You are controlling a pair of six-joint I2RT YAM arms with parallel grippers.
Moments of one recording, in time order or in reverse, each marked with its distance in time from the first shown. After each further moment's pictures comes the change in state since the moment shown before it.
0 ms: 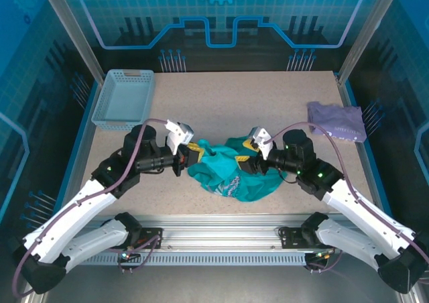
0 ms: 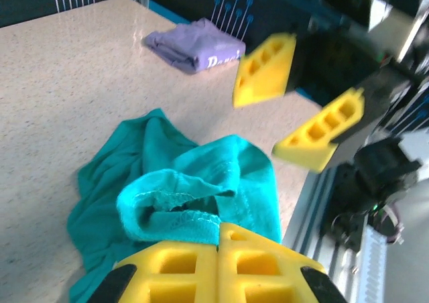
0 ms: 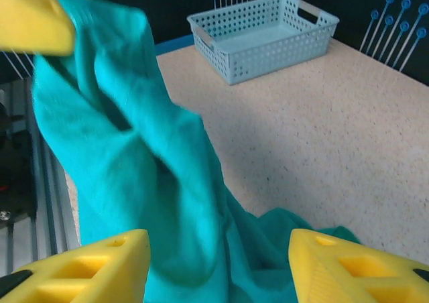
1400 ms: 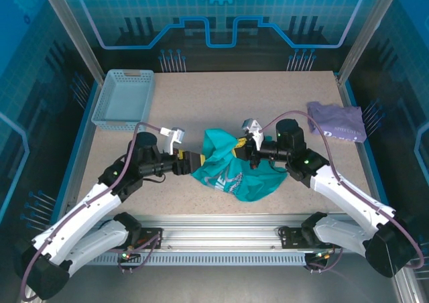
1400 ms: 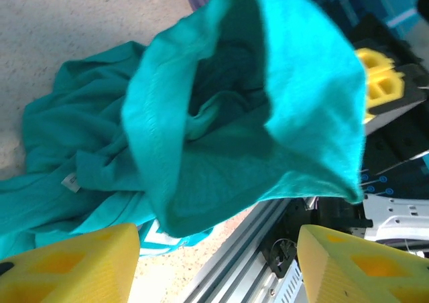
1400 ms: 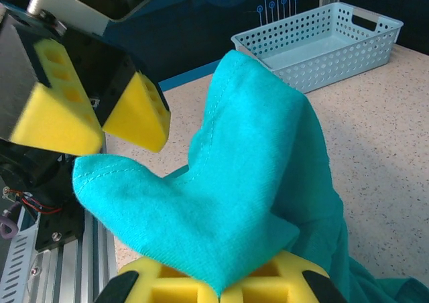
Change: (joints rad) left arm 0.087 -0.027 -0.206 0.128 0.054 -0.534; right arm -0.079 0.176 -0.014 0.216 -0.248 0.084
